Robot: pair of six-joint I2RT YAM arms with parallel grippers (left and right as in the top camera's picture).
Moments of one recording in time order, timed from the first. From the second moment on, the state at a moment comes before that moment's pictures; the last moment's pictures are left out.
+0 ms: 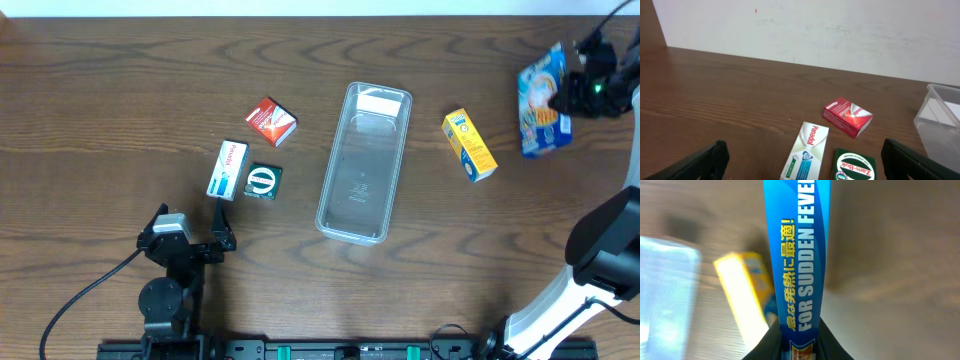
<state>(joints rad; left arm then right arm) 0.02 0.01 0.02 -0.11 0.00 -0.14 -0.38 2.00 1.94 -1.19 -0.36 -0.26</state>
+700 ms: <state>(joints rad) 0.02 0.01 0.02 -0.11 0.00 -0.14 -0.03 2.00 2.05 -1.22 -0.68 -0.55</state>
